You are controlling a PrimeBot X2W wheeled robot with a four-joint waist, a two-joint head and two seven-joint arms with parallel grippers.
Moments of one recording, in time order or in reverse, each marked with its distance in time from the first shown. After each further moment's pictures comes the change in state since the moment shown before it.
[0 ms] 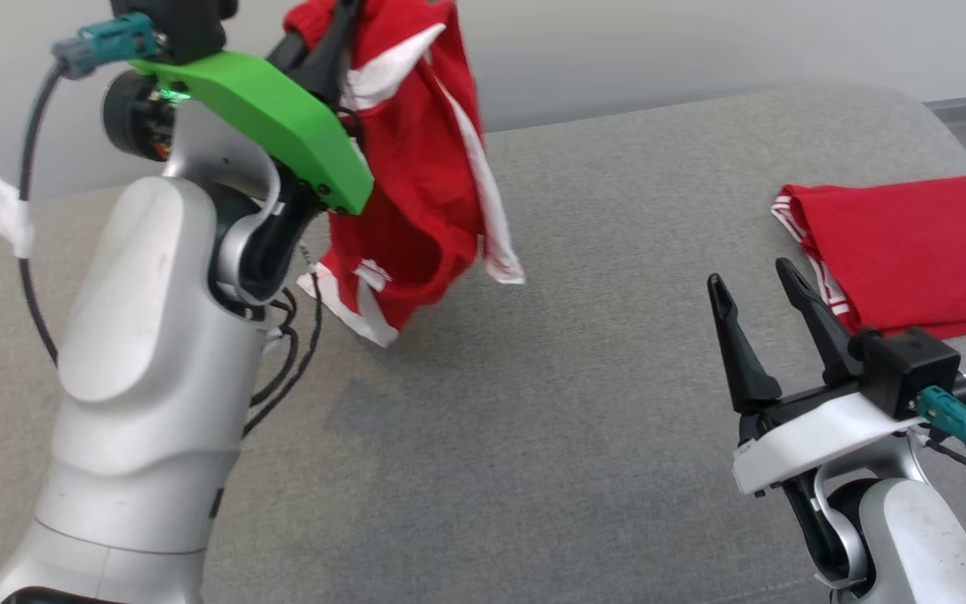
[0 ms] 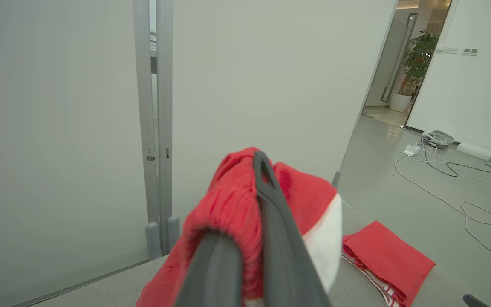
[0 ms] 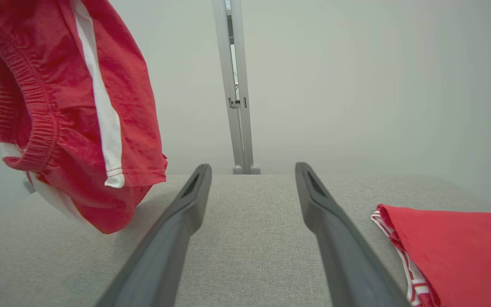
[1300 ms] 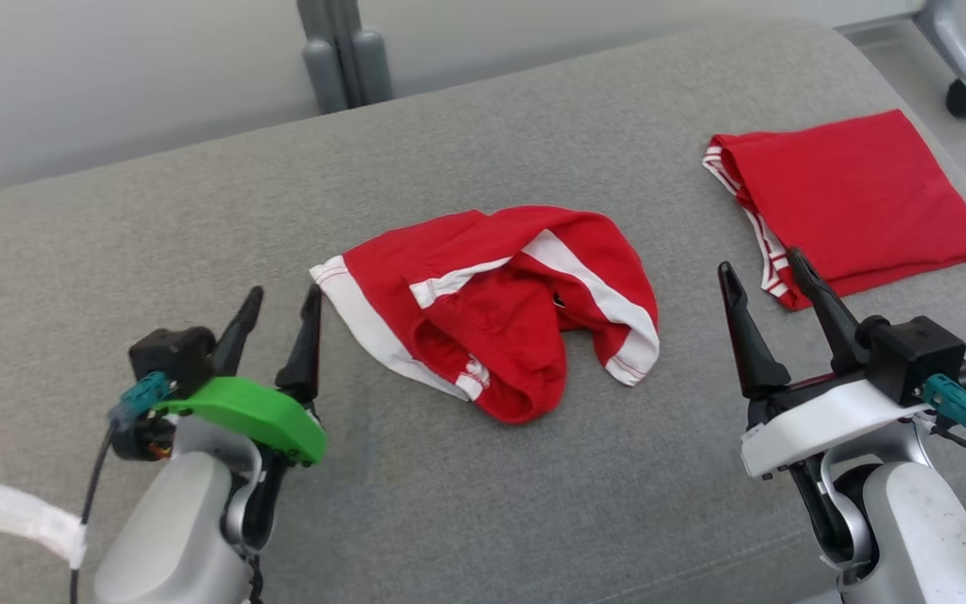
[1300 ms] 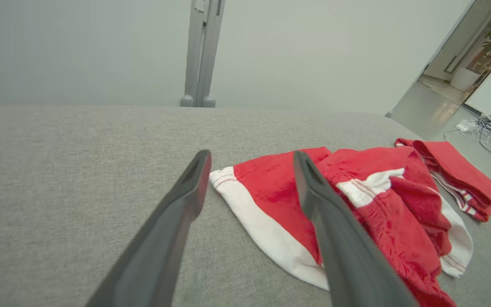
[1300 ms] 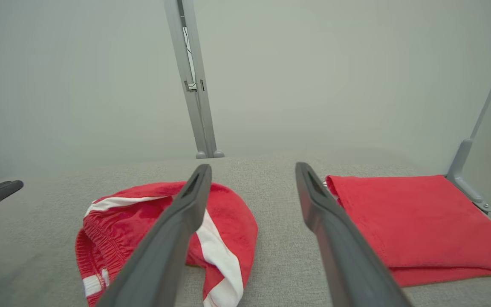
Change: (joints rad) left arm 0.395 0.072 -0.090 0.283 -0.024 0.041 -0.495; right arm -0.042 -0.008 -0.007 0.073 0.004 0.000 -0.049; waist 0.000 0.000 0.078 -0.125
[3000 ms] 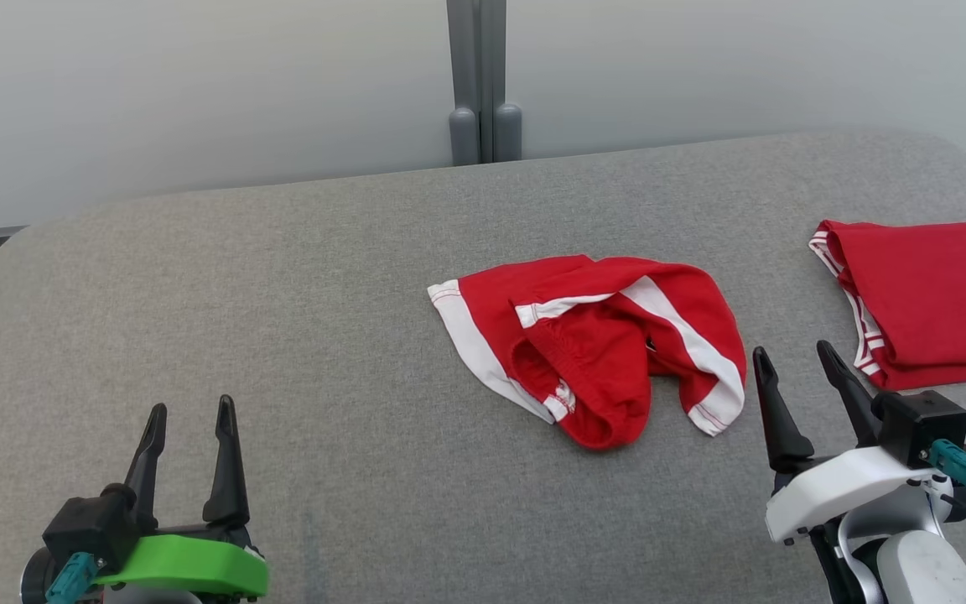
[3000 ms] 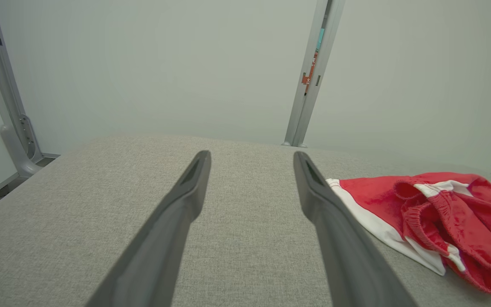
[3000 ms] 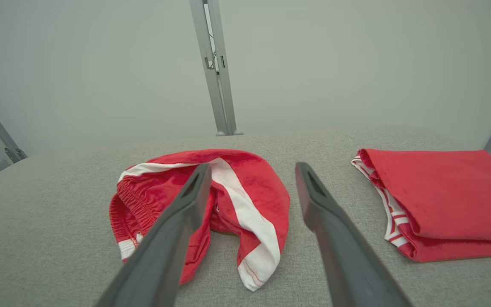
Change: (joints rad) left arm 0.463 -0.049 0.350 -0.436 0.291 0.028 -0.007; right arm 0.125 0.033 -0.092 0.097 -0.026 0.000 -0.008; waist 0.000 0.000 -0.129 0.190
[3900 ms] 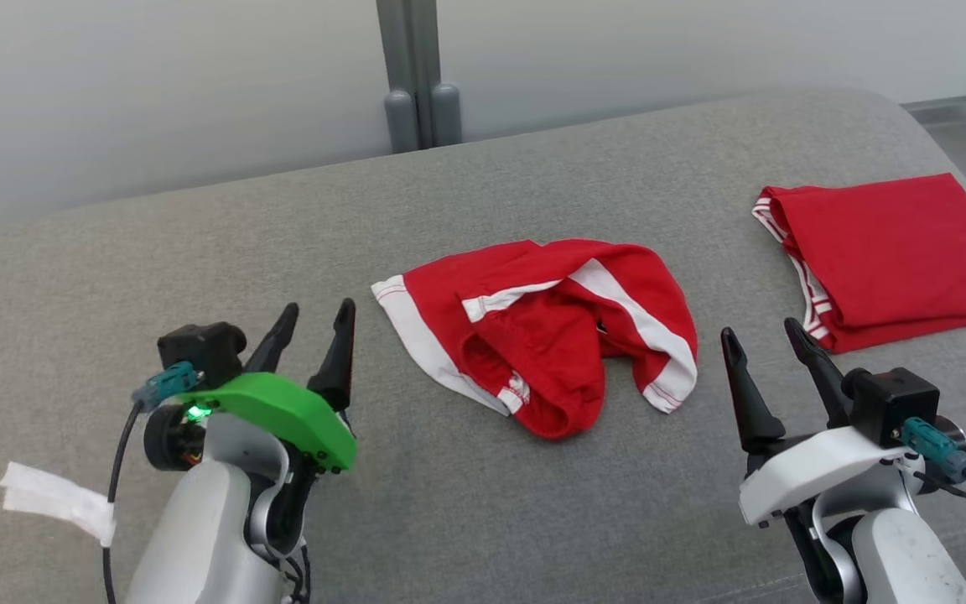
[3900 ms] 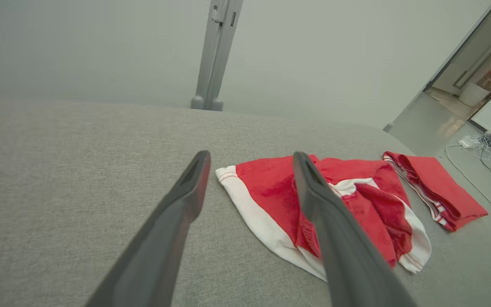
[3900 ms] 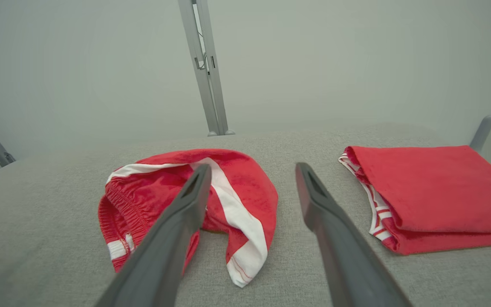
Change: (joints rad) left arm -0.343 -0.071 -0.137 0.233 -0.148 -0.056 0.269; right arm -0.045 0.000 0.056 -0.003 0.002 0.000 0.008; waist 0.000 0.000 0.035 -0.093
